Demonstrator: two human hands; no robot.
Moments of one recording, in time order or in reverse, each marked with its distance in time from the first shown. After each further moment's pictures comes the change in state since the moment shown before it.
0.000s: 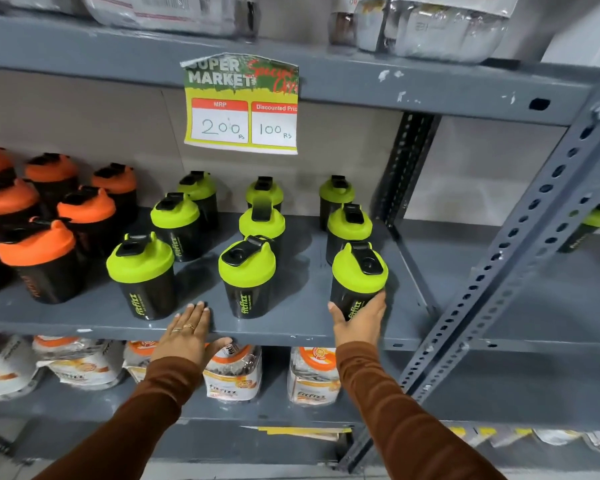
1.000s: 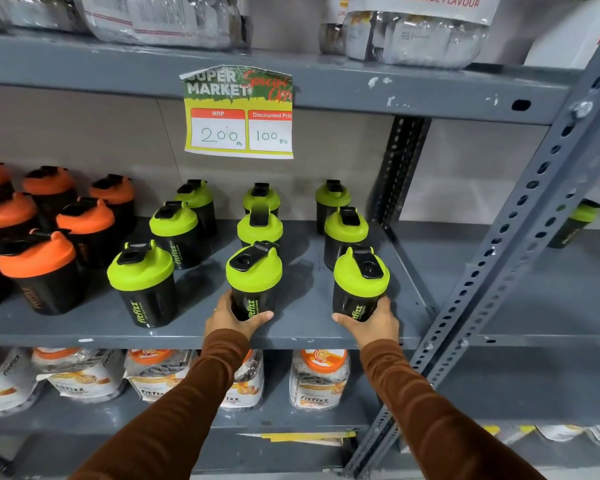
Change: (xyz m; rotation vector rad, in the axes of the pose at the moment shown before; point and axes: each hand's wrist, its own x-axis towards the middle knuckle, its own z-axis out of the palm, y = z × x) left_hand 0.021 0.062 -0.018 -1.044 0.180 -0.248; right_hand 0.010 0.000 -0.032 -0.082 -0.144 0.119
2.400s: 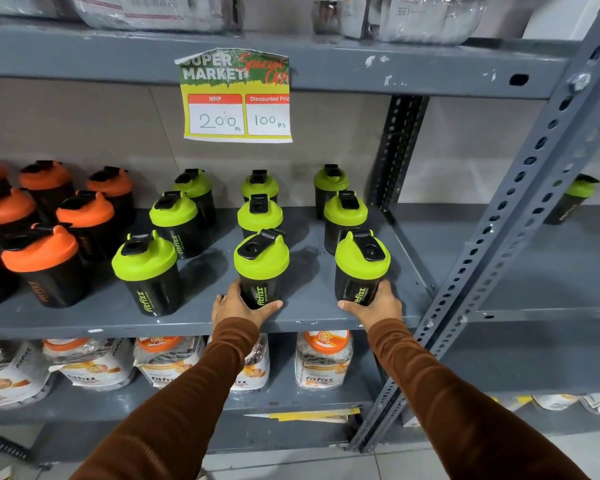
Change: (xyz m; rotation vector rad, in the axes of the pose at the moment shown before) left_hand 0.011 -0.017 0.009 0.171 -0.014 0.053; right_hand -0.007 -0.004 -0.010 -0.027 -0.063 0.023
